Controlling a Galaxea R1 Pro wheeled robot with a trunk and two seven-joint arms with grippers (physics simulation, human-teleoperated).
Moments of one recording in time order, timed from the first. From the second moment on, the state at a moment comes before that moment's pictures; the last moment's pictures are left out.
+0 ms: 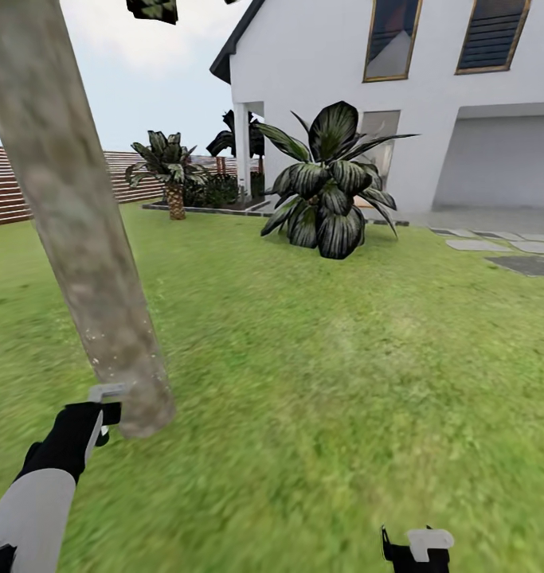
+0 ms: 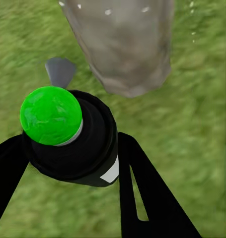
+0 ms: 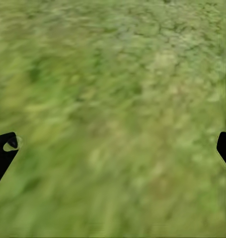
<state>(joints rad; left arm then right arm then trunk) -0.73 0.15 0.42 -0.71 -0.35 0.55 -0.02 -0.36 -0.05 -0.39 -0.15 0.48 -0.62 -0.17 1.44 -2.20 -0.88</state>
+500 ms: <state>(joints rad) -0.73 0.15 0.43 -0.70 -0.35 0.55 -0.01 -0.36 -0.05 -0.39 -0.15 0.48 -0.62 -0.17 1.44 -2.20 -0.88</state>
